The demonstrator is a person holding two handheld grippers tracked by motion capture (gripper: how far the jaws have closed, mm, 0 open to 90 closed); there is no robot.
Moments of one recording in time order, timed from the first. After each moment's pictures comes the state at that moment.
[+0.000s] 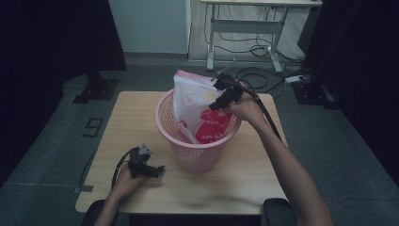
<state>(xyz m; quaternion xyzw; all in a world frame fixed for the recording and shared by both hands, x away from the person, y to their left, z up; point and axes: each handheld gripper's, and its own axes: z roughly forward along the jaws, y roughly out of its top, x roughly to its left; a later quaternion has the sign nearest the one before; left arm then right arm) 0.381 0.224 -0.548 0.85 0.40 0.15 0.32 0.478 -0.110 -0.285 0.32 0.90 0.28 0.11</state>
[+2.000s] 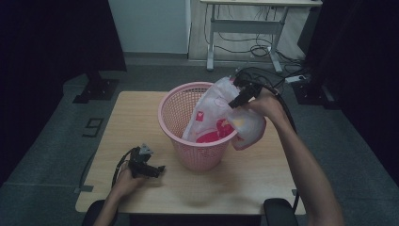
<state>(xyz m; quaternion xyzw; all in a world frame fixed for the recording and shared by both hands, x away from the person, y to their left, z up) 0.382 0.223 -0.549 0.85 0.39 0.14 0.32 0.493 -0.164 -0.281 0.33 0.90 0.23 0.16</state>
